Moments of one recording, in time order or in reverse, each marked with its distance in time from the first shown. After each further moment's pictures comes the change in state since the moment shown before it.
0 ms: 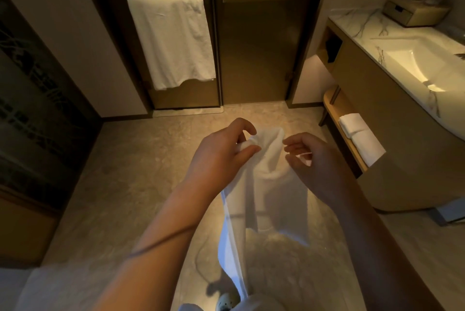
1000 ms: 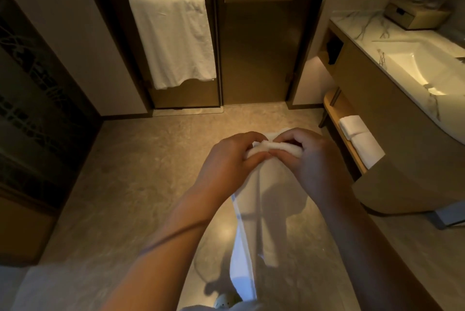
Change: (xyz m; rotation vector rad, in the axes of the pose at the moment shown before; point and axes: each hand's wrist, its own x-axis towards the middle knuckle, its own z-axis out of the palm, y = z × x) left_hand 0.001 0.004 0.017 -0.020 -0.016 0.042; right_hand 0.006 -0.024 0.002 -0.114 0.154 -0.227
